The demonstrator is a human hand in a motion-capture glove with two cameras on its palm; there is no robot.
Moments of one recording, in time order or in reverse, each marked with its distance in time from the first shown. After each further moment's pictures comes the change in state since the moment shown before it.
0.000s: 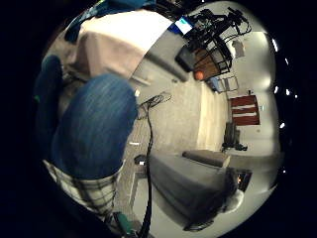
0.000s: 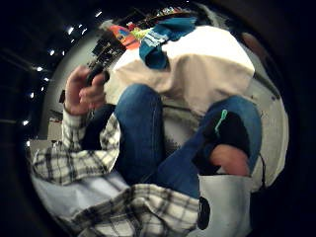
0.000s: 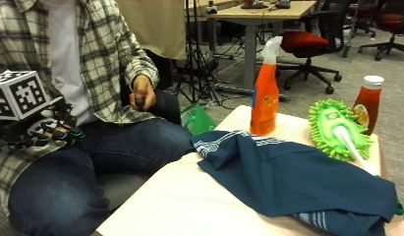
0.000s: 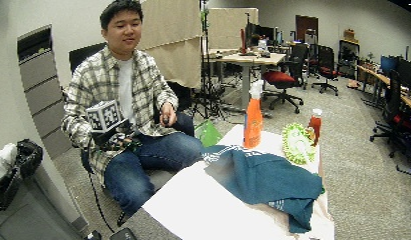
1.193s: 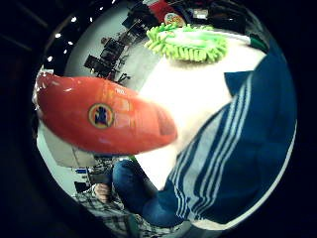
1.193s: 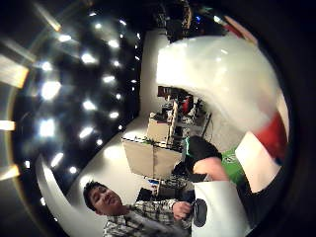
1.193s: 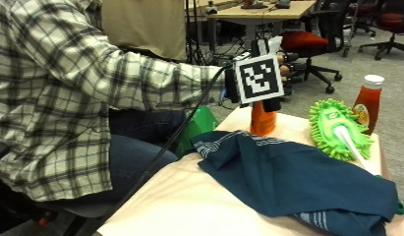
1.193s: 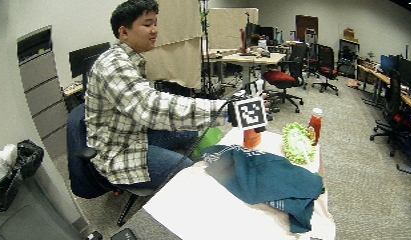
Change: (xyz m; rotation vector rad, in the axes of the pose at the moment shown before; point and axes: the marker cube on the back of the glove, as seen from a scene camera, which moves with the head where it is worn) arm -0.184 -0.501 -0.060 0.012 -1.163 -0.281
